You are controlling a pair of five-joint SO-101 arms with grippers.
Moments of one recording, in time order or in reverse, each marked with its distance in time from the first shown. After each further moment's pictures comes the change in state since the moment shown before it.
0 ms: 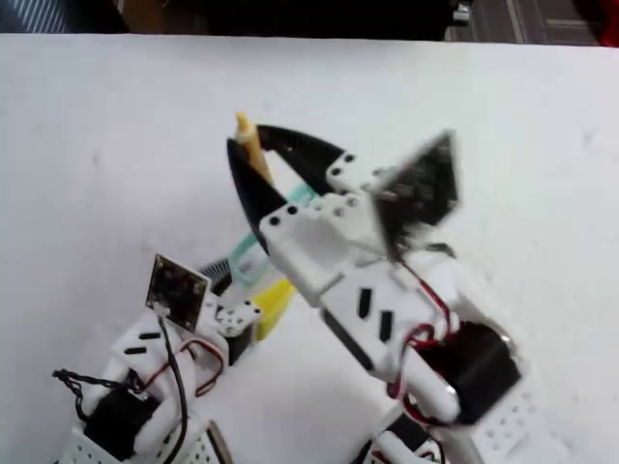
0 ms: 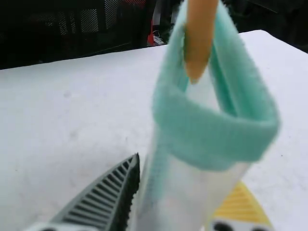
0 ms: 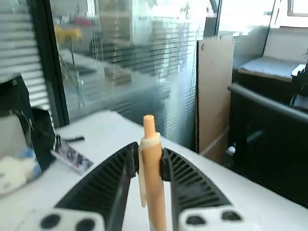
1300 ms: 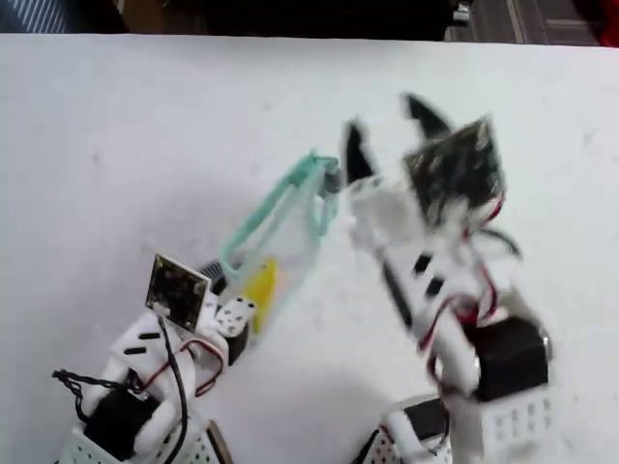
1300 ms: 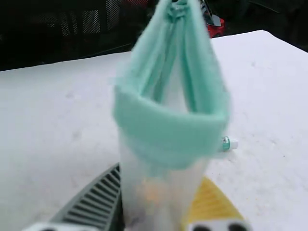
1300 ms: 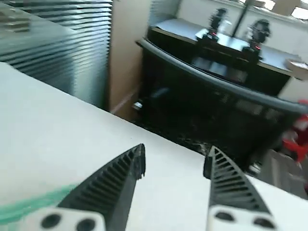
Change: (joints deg) left arm 0.0 0.0 0.0 0.0 -0.3; right arm 27.3 -0.7 2.5 6.7 11.2
